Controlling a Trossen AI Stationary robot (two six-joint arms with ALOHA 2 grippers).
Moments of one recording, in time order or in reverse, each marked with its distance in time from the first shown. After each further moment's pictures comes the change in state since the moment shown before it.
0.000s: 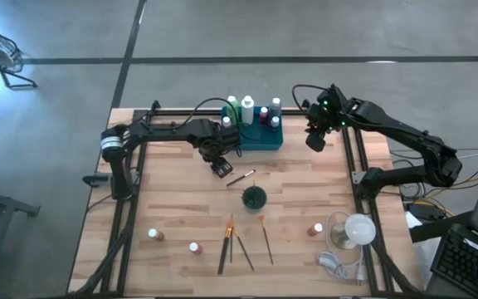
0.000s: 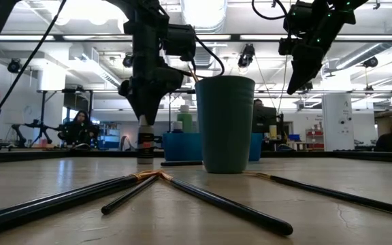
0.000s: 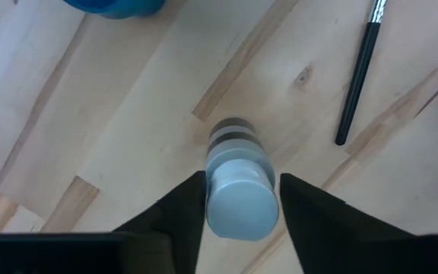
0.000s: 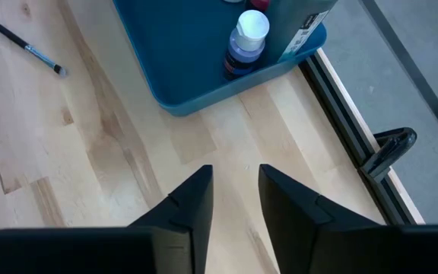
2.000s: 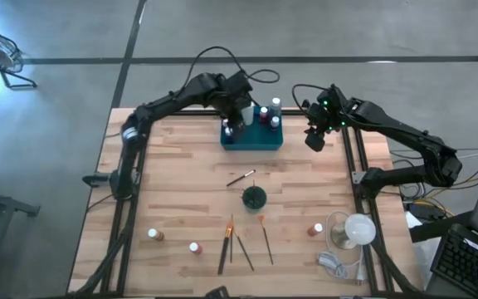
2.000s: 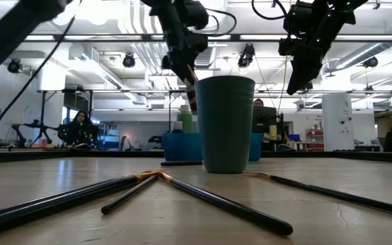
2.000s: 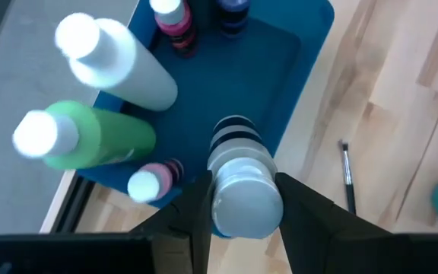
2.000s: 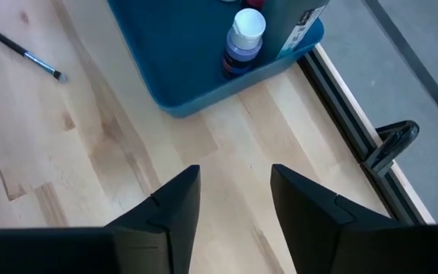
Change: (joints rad) left arm 0.189 0.228 0.745 -0.196 0.018 0.447; right arm 0.000 0.000 0.000 -0.002 0.002 0.038
